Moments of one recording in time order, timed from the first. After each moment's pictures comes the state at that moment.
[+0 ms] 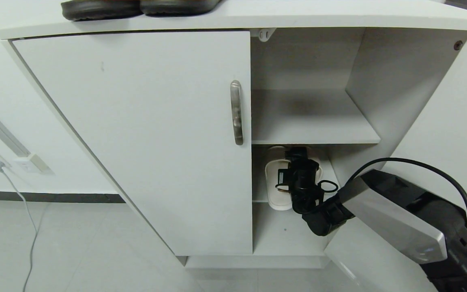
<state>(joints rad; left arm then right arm) 0.00 0.00 0.00 0.00 0.01 -0.01 0.55 2.56 -1.53 -1.02 -0.59 0.02</state>
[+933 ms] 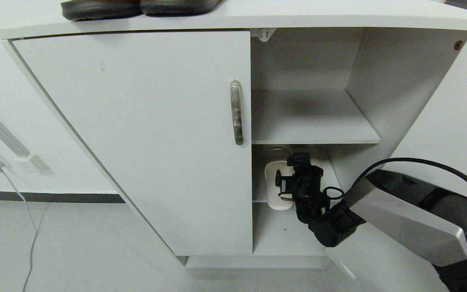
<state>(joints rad) 0.00 0.00 0.00 0.00 0.01 -0.01 0.58 2.47 -1.32 -1.09 -0.59 0.02</state>
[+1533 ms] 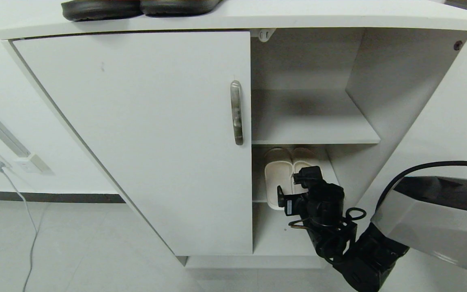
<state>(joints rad) 0.00 0.00 0.00 0.00 0.01 0.00 0.70 2.24 -0.84 -1.31 -0.60 0.02</state>
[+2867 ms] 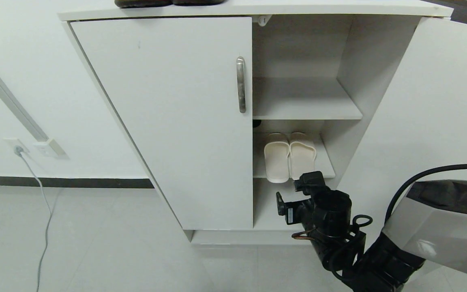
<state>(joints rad) 0.00 0.00 0.00 0.00 0.01 -0.01 0.74 2.19 -0.75 -1.34 -0.60 0.02</state>
